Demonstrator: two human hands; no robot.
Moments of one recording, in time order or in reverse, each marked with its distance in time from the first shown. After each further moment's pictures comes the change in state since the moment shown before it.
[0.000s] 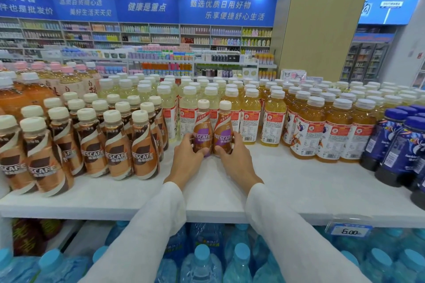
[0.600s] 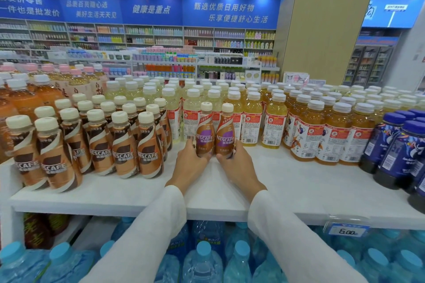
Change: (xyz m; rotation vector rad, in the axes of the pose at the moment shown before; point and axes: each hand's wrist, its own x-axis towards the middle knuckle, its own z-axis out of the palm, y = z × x) left_hand -0.013 0.002 -0.003 0.070 -0.038 -0.037; right_hand -0.019 -0.006 -0.007 -0.026 -0.070 0.041
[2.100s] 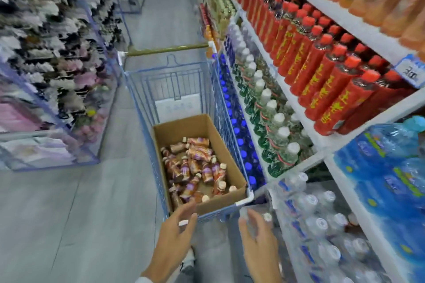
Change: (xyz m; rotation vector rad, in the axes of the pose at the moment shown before) left_hand -0.672 -0.229 -0.157 -0.161 1.158 -0.883; right_hand -0.514 0.029 0.270 -0.102 -1.221 -0.063
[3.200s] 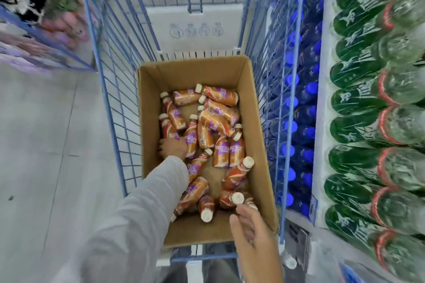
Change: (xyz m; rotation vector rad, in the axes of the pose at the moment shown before) left_hand 0.432 -0.215 0.059 0.231 0.389 -1.081; right_hand 0.252 0.021 0.124 -0.181 -0.408 0.367
